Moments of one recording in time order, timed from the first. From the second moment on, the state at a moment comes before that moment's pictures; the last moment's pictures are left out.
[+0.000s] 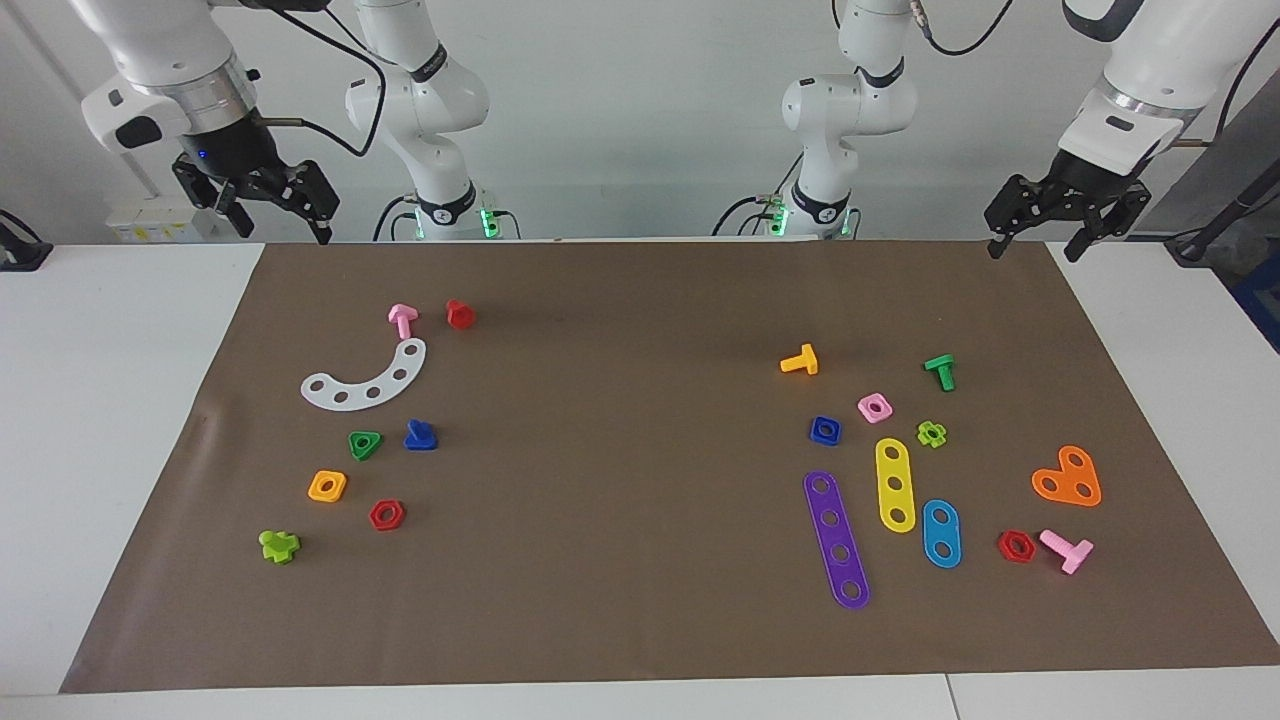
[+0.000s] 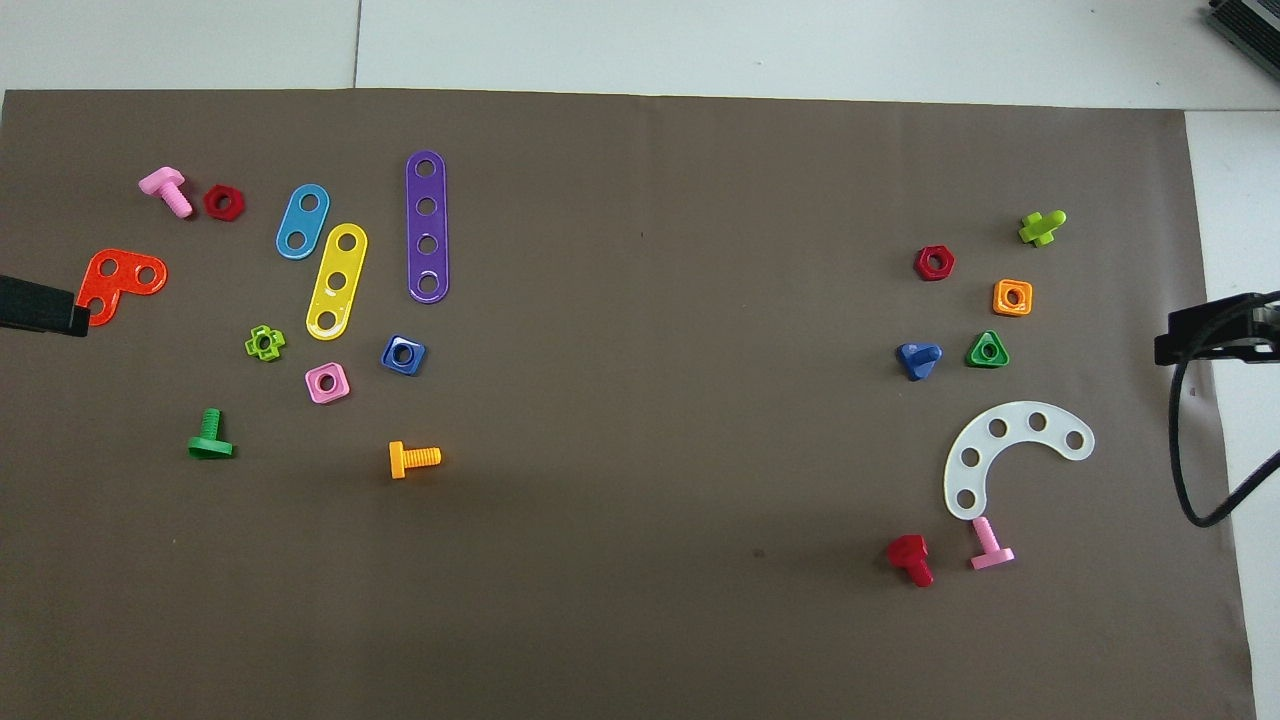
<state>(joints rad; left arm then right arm) -0.06 -0.02 0.06 -1.53 -0.01 1.54 0.14 0.13 -0.05 -0.16 -1.53 -0.02 1.45 0.11</state>
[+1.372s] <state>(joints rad) -0.06 -0.02 0.06 -1.53 -0.01 1.54 0.14 0.17 0.20 -0.14 -1.90 0.03 2.18 -0.11</state>
